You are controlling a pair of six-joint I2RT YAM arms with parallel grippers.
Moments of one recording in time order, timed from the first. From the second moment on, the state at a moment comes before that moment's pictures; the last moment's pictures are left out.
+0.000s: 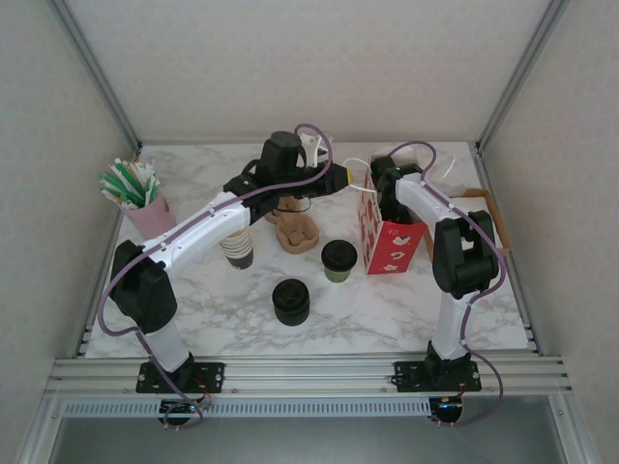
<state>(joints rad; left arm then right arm) -0.63 1.73 1.57 -0.19 0.49 -0.77 0.33 1.95 1.54 -1.07 0.05 0.16</state>
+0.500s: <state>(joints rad) -0.63 1.72 1.53 -0.19 0.49 -0.77 0.33 1.95 1.67 -1.12 0.02 0.12</state>
